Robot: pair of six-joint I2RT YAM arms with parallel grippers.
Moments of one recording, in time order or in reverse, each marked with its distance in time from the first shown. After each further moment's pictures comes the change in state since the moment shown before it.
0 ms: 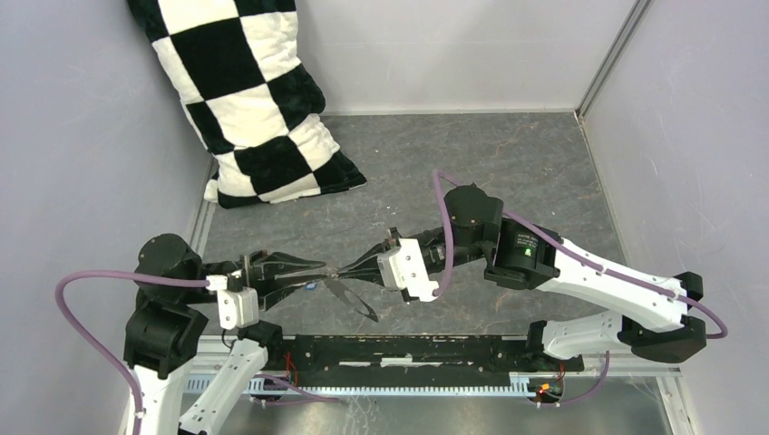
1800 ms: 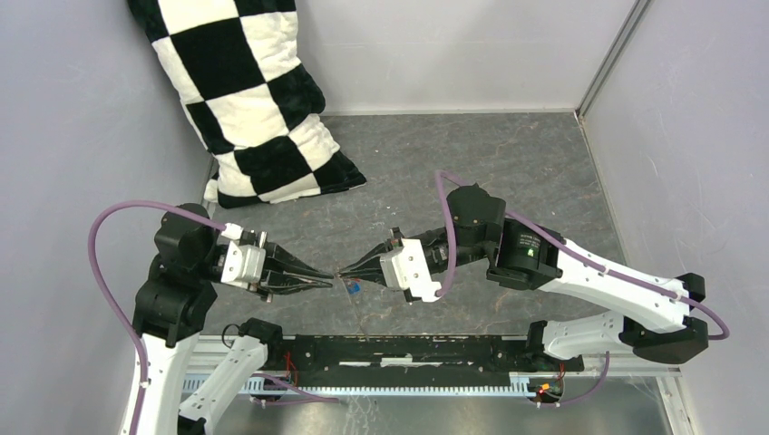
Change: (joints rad) left arm 0.000 0.138 0.060 -0.103 0.155 -0.216; right arm 0.000 -0.012 -0.007 -0.010 0.001 -0.006
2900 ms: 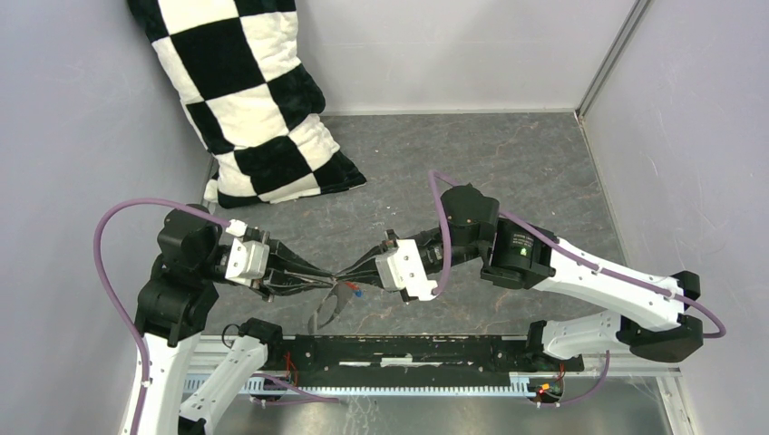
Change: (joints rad) left arm 0.000 -0.006 -0.022 0.002 -0.026 -0.034; right arm 0.002 0.021 0.000 0.022 -0.036 0.017
